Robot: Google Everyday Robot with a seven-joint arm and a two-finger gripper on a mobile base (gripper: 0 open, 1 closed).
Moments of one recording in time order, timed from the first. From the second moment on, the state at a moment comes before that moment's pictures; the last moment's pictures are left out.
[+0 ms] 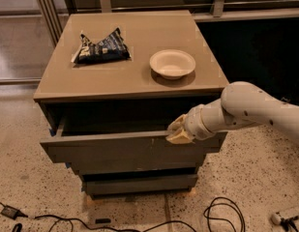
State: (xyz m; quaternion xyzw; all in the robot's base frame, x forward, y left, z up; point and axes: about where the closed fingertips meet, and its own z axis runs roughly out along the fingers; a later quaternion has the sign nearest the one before) arm 0.551 -0.084 0.677 -0.61 0.71 0.16 0.32
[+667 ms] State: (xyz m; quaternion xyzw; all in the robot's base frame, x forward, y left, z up) arm 0.551 -0.084 0.677 -0.61 0.71 0.16 0.32
